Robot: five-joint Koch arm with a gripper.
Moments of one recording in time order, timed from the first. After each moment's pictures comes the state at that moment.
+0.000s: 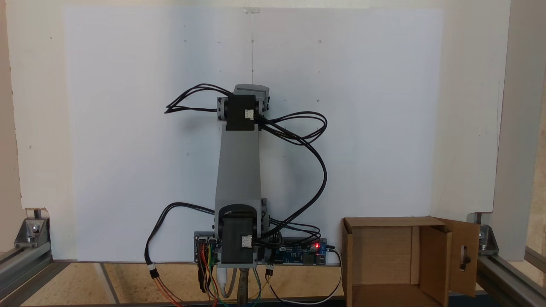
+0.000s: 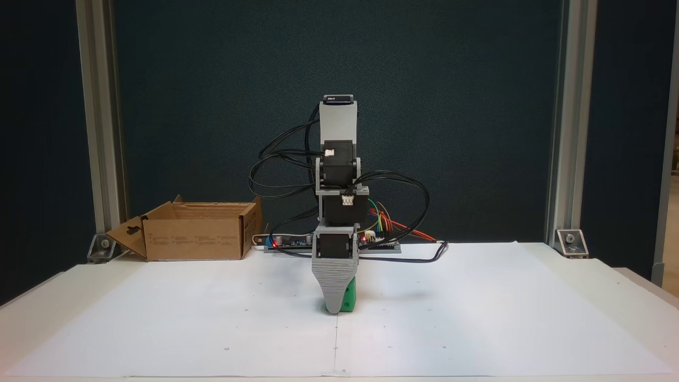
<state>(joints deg) -0.8 78.3 106.7 35.1 5.0</state>
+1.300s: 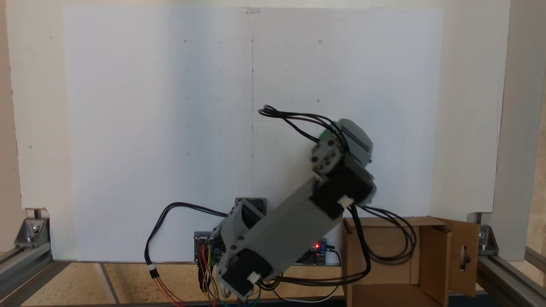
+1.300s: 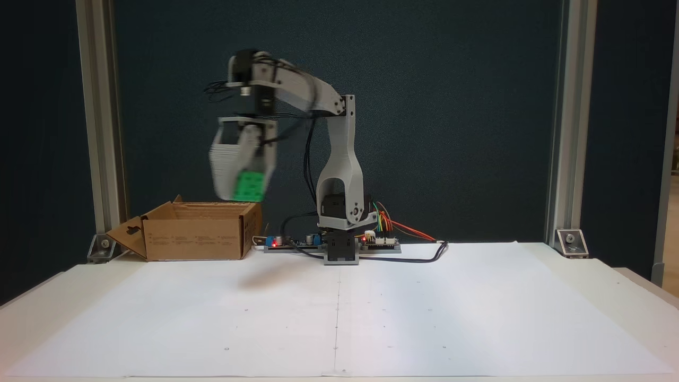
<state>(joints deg) 43.5 87.9 67.8 74.2 -5.0</state>
